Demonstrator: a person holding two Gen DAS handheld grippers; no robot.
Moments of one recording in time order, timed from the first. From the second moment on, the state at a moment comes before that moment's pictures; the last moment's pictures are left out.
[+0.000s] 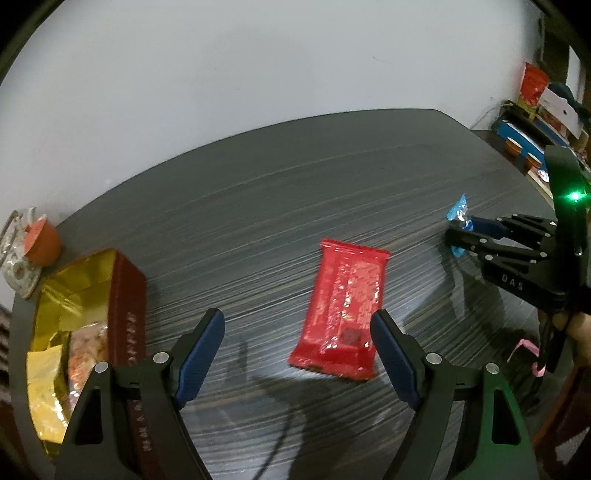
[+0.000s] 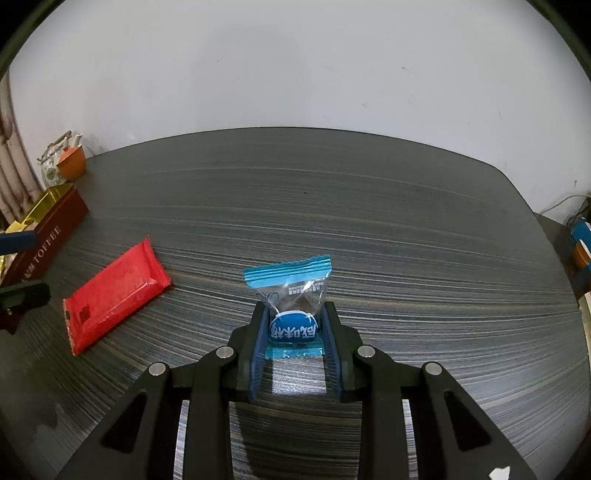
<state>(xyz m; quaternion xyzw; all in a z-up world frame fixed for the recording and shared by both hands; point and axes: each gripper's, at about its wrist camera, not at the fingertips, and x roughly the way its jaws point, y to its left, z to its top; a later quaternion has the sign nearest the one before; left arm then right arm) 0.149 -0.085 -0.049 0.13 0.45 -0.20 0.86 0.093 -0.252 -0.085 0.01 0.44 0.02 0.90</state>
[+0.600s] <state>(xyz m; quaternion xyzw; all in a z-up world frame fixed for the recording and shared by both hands) 0.179 -0.131 -0.091 0.15 0.50 -0.21 0.83 0.091 -0.253 -0.087 0.00 0.45 0.02 0.89</state>
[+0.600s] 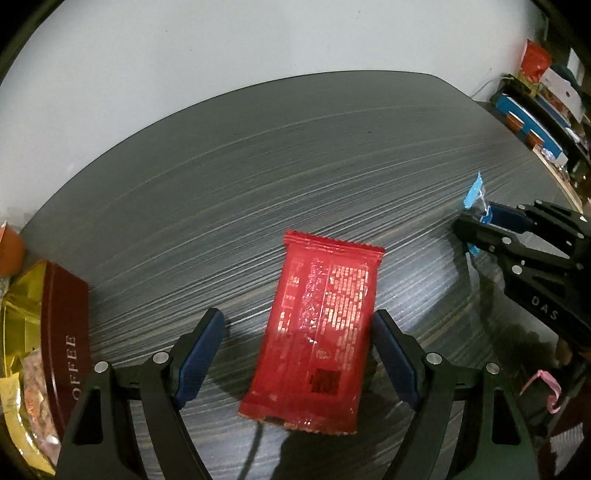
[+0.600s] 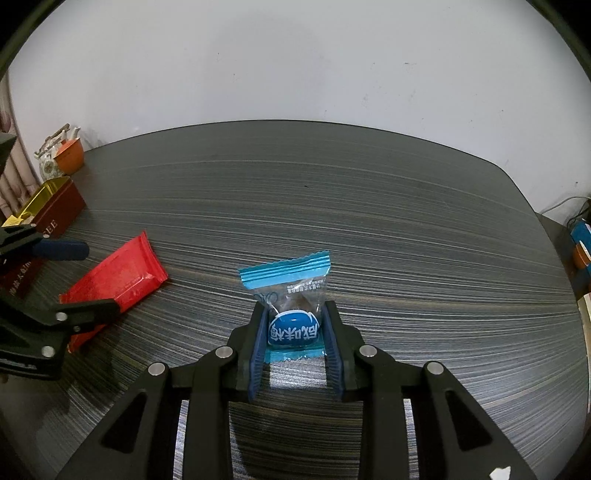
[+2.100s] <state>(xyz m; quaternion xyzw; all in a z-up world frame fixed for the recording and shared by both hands) 0.139 -0.087 -0.064 0.08 0.49 -0.15 0.85 0.091 -0.253 -0.088 0.00 0.46 0.02 0.89</state>
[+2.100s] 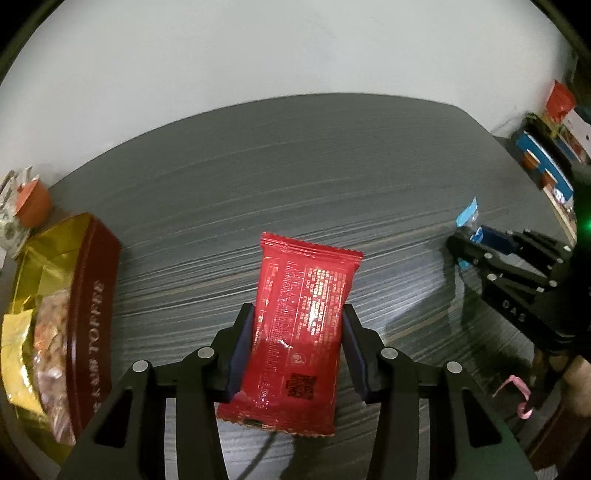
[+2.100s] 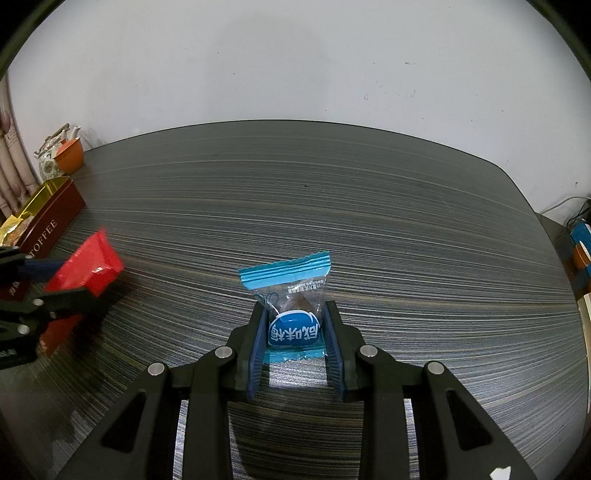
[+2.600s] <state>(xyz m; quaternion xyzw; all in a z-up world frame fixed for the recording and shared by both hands) 0.128 -0.044 -0.004 0.05 0.45 -0.10 0.88 0.091 -0.252 -0.088 0.00 0.46 0.02 0.89</state>
